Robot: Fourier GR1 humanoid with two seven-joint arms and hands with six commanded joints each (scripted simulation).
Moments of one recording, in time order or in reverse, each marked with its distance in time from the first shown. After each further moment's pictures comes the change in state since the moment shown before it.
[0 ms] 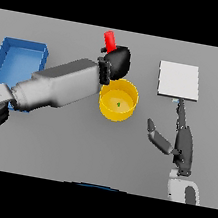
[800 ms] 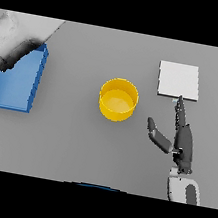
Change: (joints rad) left arm -0.313 0.150 0.302 0.312 0.294 0.081 0.030; right arm -0.017 0.003 -0.010 0.009 -0.051 0.029 -0.019
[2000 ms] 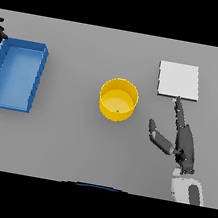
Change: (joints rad) left arm 0.960 0.416 0.461 -0.621 0.912 0.657 0.576; right arm -0.004 -0.051 0.010 0.014 0.018 0.032 -0.025
